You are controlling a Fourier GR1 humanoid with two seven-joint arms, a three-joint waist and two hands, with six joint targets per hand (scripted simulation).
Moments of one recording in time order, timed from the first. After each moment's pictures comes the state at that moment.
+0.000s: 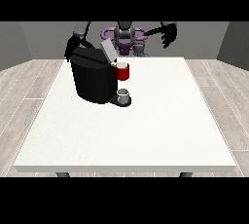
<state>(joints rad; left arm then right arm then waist) -0.72 0.06 0.36 -0.67 -0.44 -0.27 -0.33 -0.13 -0.10 -0.17 -1.11 0.13 -0.20 -0.05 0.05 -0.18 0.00</state>
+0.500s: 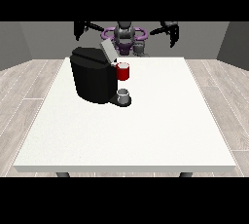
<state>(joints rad) -0.53 0.02 0.38 -0.70 -0.38 -0.30 -0.29 -0.18 -0.10 -0.10 -1.25 0.08 -0.07 -0.01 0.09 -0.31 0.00</state>
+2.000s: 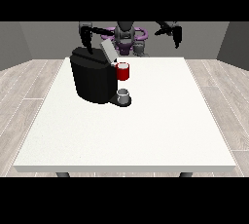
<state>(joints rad) -0.28 0.02 0.17 -1.30 -0.14 -0.30 -0.12 -0.55 -0.17 -0.18 -1.10 -0.05 0.01 0.10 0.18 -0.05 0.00</state>
